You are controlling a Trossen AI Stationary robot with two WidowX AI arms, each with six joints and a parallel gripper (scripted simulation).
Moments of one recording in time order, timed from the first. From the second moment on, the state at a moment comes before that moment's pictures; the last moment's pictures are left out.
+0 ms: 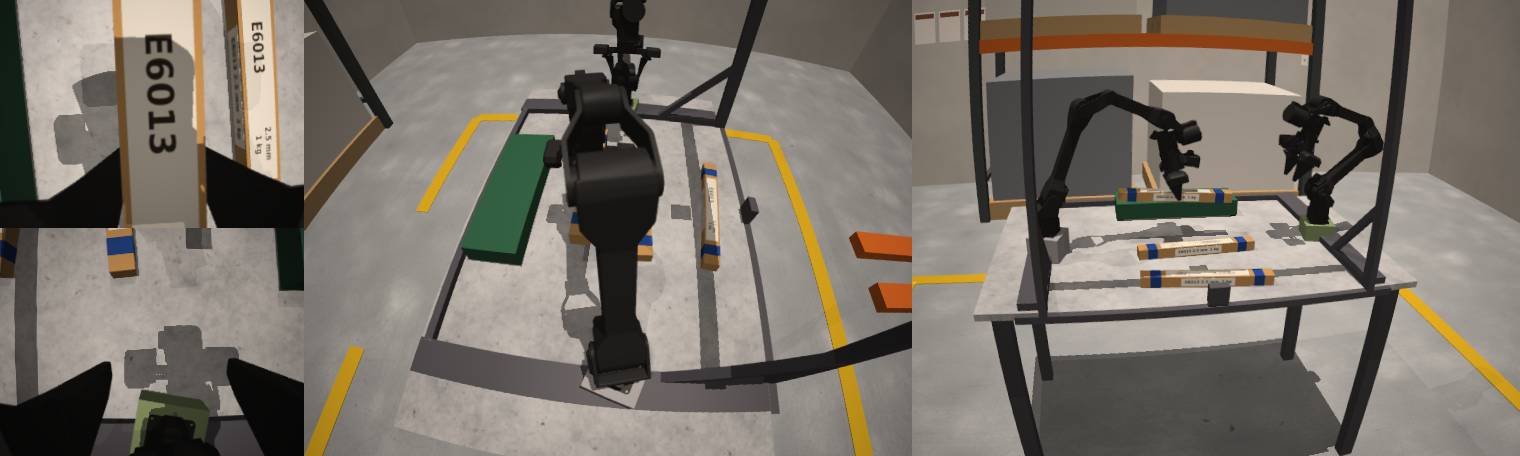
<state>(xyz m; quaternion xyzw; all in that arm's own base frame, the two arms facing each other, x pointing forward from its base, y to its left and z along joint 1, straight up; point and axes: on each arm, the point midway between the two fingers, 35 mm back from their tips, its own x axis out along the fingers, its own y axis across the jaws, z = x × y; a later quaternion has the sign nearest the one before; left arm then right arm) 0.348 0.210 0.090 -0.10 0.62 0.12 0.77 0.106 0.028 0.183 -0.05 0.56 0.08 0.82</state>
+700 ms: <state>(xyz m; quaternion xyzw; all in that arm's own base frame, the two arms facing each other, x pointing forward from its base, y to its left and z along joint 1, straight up) 0.347 0.170 0.124 -0.10 0.62 0.12 0.77 0.106 0.028 0.183 -0.05 0.56 0.08 0.82</state>
